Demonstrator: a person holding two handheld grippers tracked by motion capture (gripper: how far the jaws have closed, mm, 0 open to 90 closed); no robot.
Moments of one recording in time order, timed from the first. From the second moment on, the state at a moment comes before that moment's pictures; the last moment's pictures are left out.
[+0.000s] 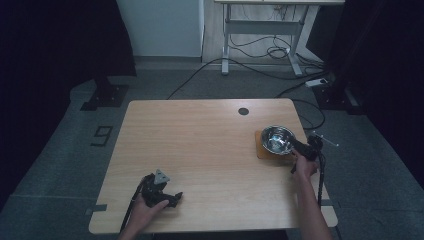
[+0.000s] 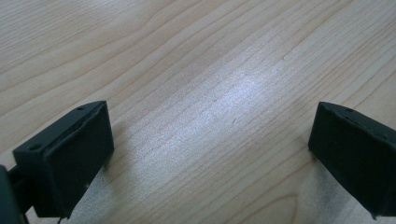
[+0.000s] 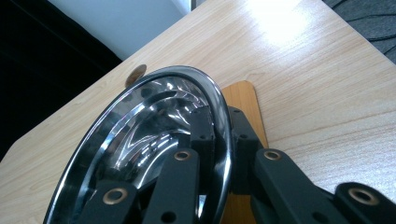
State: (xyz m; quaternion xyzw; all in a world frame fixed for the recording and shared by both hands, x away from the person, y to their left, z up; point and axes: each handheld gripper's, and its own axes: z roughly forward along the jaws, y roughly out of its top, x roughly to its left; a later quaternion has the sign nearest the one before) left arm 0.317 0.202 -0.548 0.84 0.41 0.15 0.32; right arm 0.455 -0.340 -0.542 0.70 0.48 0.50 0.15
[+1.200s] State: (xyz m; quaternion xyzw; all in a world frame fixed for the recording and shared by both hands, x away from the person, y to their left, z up) left arm 0.317 0.202 -0.548 0.84 0.41 0.15 0.32; right arm 0.455 -0.330 -0.550 0.69 0.52 0.46 0.21
